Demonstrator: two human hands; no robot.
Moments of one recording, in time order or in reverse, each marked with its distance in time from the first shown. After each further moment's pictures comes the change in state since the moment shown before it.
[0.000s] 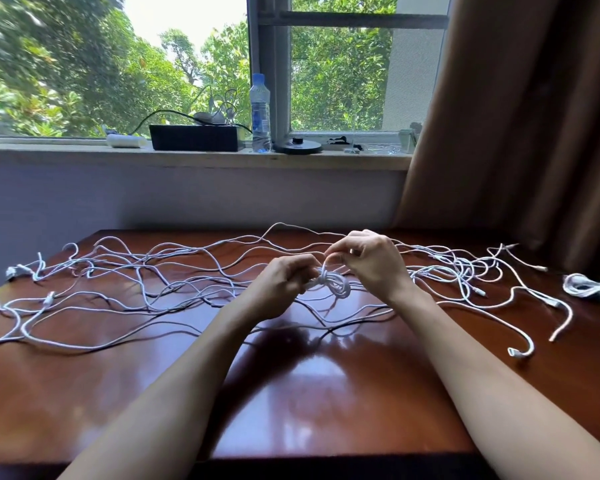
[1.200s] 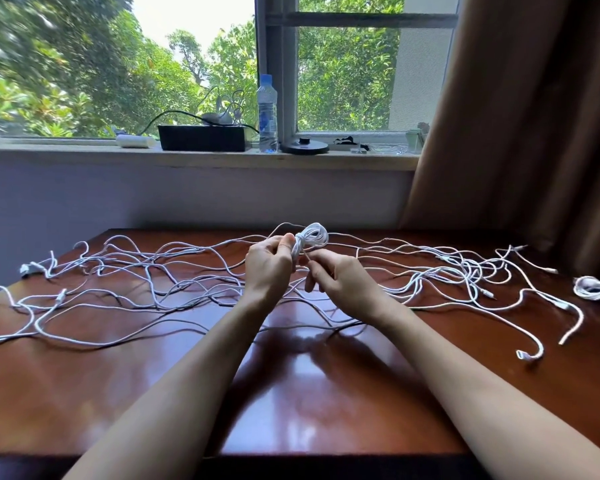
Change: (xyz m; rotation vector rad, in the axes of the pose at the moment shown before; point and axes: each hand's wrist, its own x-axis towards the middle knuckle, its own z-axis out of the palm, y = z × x) left_hand 0.012 0.002 0.001 -0.329 0.609 -0.332; right_hand -0.011 -0.046 0.031 0.273 -0.241 0.117
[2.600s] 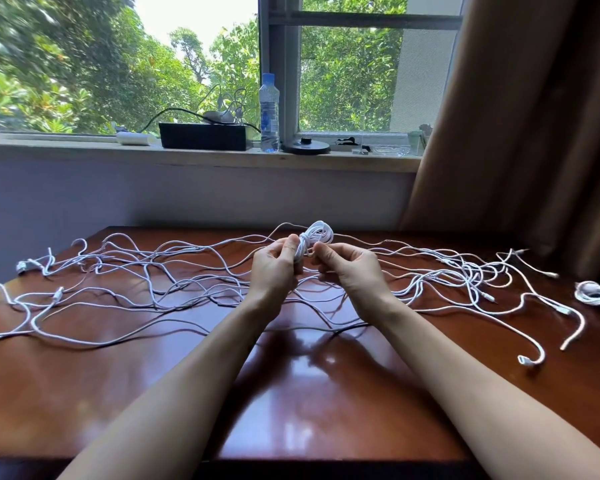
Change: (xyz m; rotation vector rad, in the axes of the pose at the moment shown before) left_hand -0.010 0.009 0.004 -0.251 -0.079 -0.171; right_hand 0.005 -0.010 0.000 0.801 0.286 0.418
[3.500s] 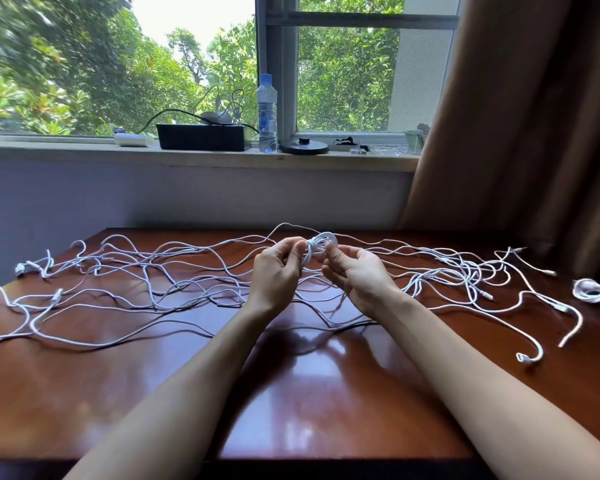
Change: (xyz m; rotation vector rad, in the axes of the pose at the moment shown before) left_hand 0.006 -0.019 -0.008 0.350 -0.028 0.360; right_hand 0.008 -0.003 -0.006 0.318 0.057 0.218
